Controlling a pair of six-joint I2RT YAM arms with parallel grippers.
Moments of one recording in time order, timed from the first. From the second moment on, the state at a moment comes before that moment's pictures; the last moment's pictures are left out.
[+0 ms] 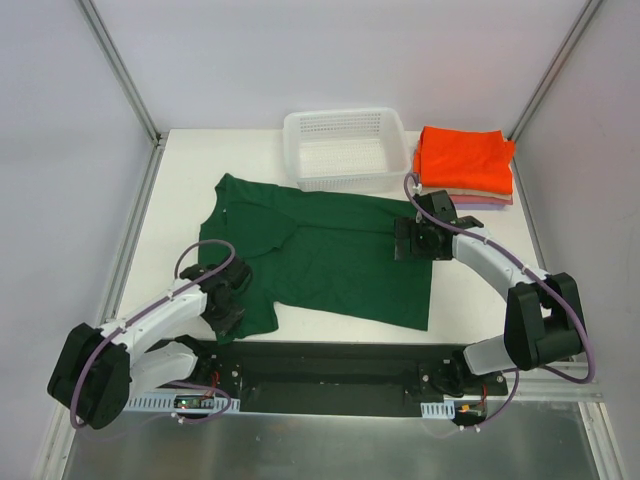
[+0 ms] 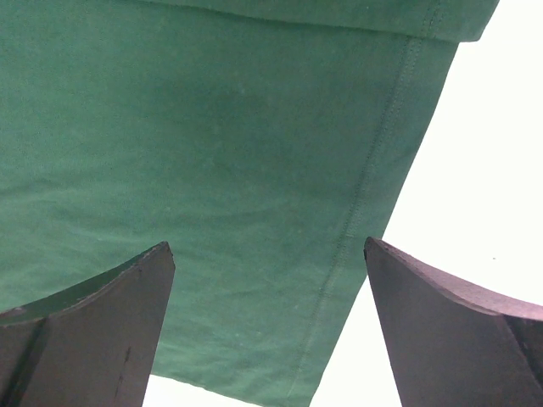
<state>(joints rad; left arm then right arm) -0.51 1.04 0.49 -1.03 -0.20 -1.42 0.32 1.43 0.90 -0.55 0.02 0.26</state>
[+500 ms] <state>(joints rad) -0.50 1.10 0.54 -0.97 -0.24 -1.34 0.36 1.35 0.83 -0.61 0.03 0.28</state>
